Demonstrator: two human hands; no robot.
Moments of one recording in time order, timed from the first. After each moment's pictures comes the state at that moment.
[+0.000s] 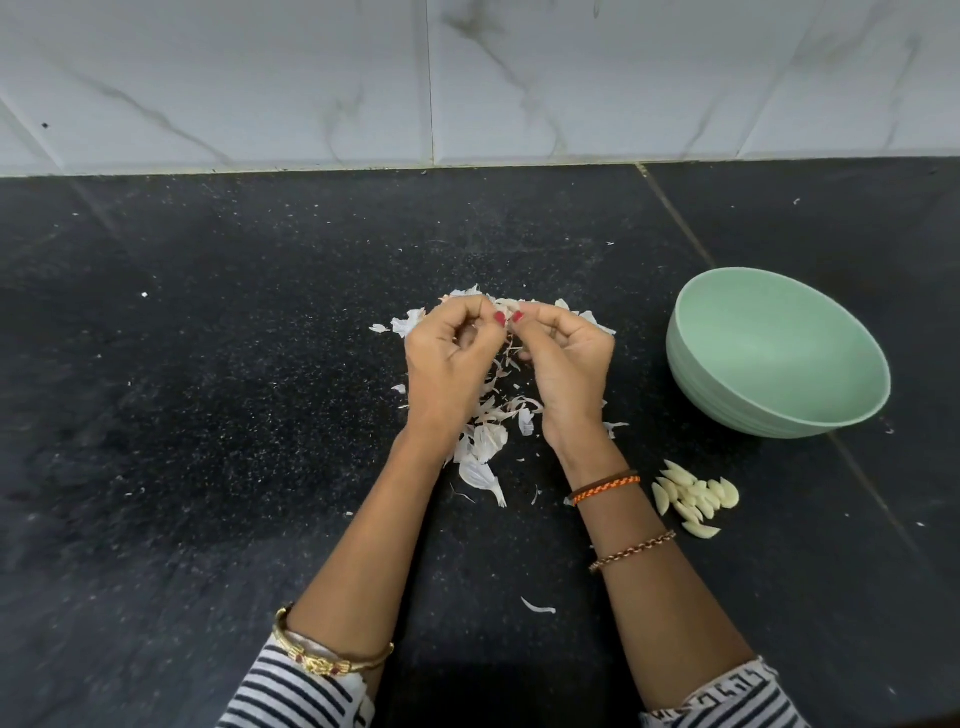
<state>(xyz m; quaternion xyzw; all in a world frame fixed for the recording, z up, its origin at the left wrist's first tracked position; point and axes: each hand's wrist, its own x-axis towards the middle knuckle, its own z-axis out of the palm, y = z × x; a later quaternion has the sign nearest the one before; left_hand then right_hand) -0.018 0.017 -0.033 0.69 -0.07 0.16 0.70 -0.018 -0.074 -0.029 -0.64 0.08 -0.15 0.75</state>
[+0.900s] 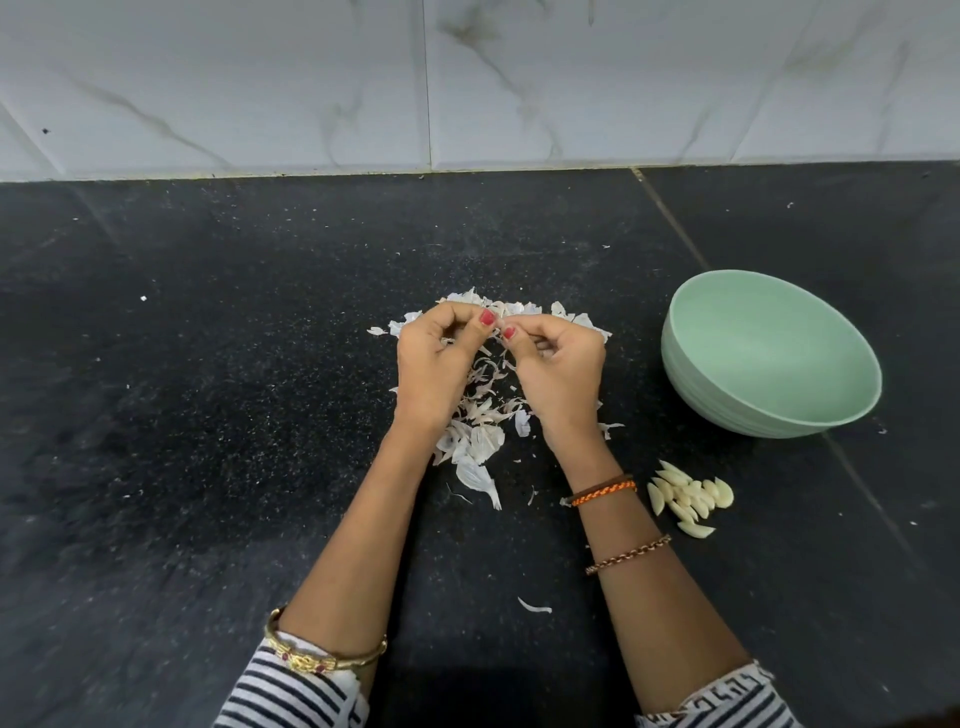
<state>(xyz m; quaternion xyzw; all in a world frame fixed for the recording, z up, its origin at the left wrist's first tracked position) -0.007 0.028 -0.042 0.73 -0.06 0.13 0.67 -0.016 -0.077 -0.037 -0.78 0.03 -0.21 0.59</state>
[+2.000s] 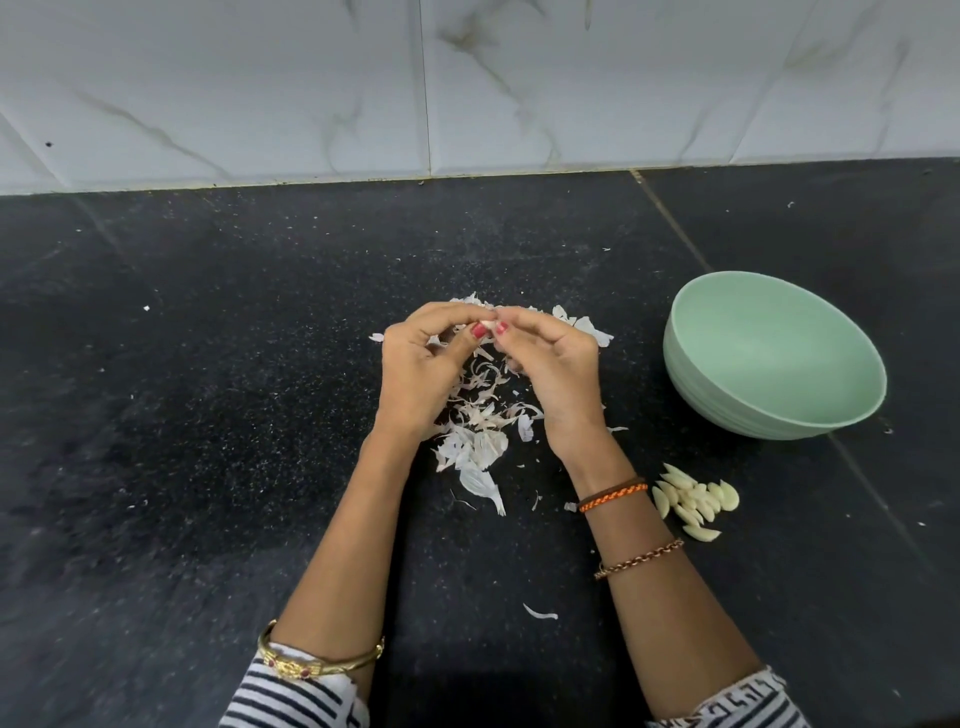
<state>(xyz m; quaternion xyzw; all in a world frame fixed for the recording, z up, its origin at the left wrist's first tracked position) -0.005 0.043 -0.041 0.73 -0.15 0.18 0.64 -0.019 -0.080 -0.032 -0.66 0.01 -0.08 0.75</state>
